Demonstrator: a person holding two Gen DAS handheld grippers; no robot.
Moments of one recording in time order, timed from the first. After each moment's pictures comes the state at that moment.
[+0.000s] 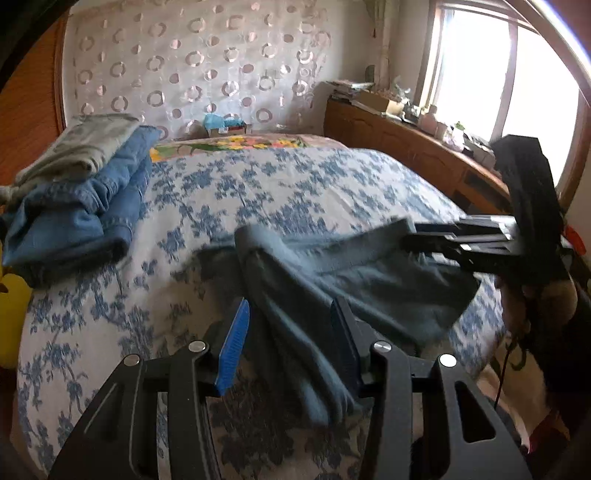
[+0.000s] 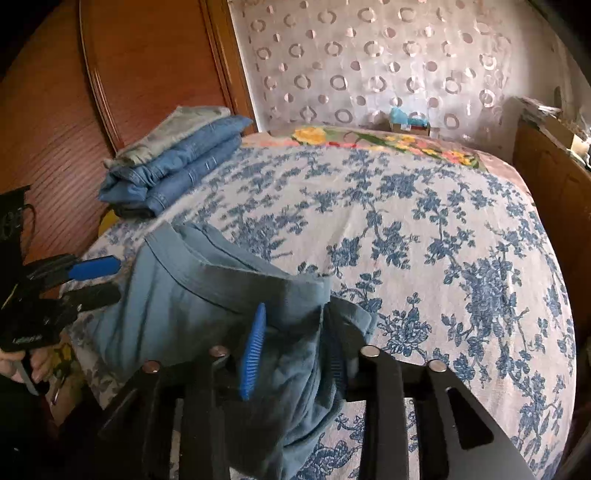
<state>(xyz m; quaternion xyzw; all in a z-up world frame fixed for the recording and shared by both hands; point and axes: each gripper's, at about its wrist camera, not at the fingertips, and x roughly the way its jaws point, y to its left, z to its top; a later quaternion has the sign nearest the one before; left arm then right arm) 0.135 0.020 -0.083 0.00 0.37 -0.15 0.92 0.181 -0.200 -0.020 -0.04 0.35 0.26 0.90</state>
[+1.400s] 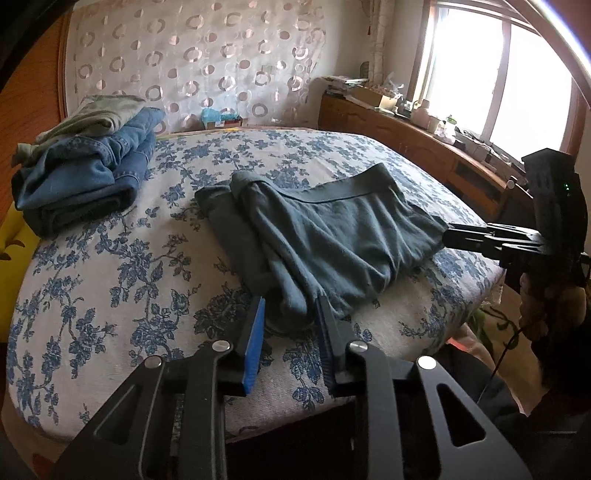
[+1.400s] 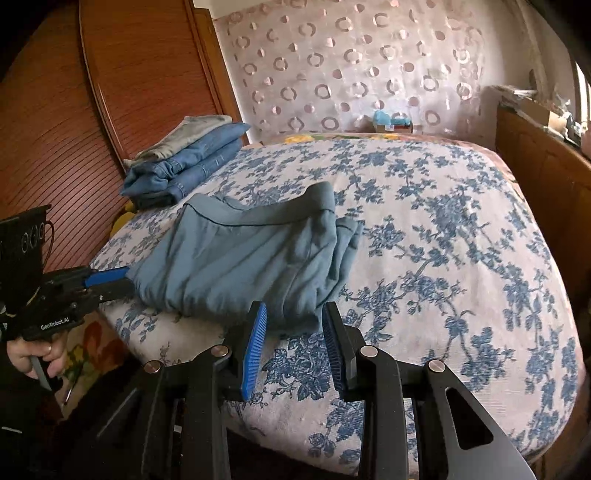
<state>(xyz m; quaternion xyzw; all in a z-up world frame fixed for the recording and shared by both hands) 0.080 0.023 -0.100 -0.01 0.37 -0.16 0.92 0.094 -0.238 -0.031 0.01 0.33 0.25 0.91</state>
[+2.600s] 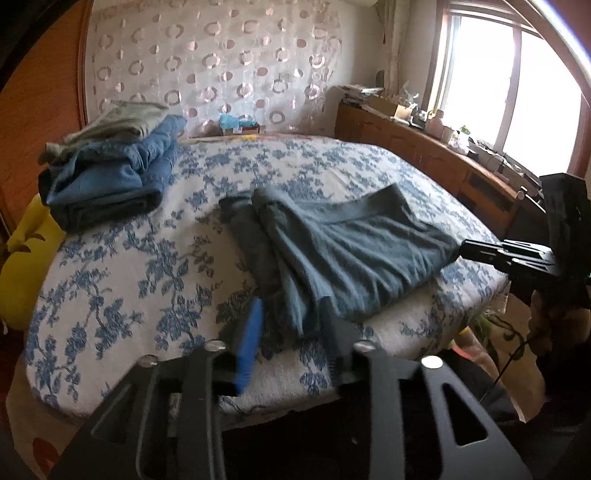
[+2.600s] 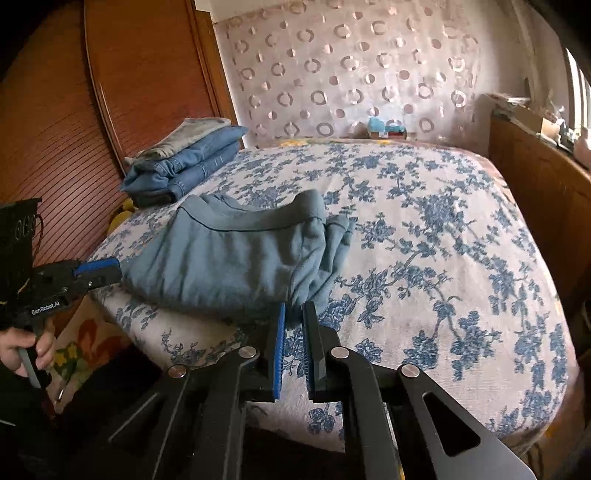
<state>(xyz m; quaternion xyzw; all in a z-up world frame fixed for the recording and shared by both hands) 0.064 0.031 -0.084 -0.01 0.35 -0.12 0.93 0.069 -0.240 -0.024 0.00 0.31 0.23 0.92</state>
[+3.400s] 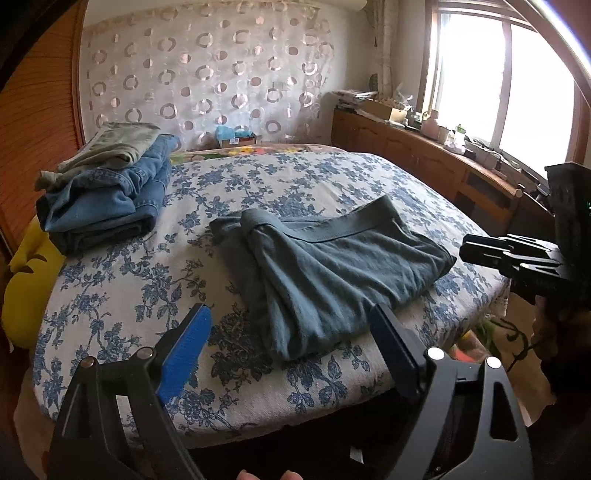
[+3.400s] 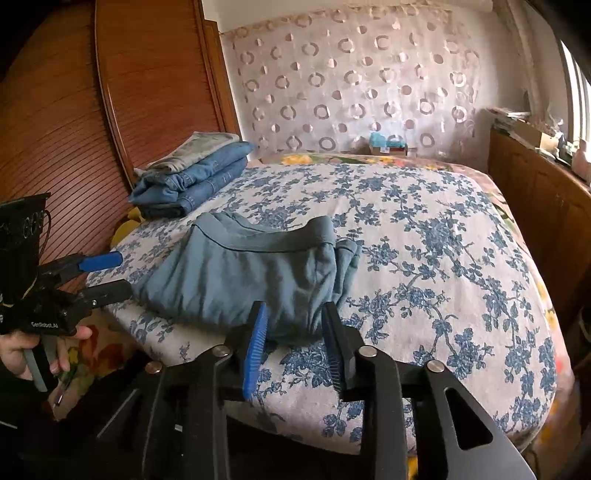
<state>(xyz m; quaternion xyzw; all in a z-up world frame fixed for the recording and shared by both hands) 0.070 0.018 -0.076 0.01 0.34 -0.12 0.93 0.058 -0.237 -0.013 -0.01 0.29 0.23 0.93</state>
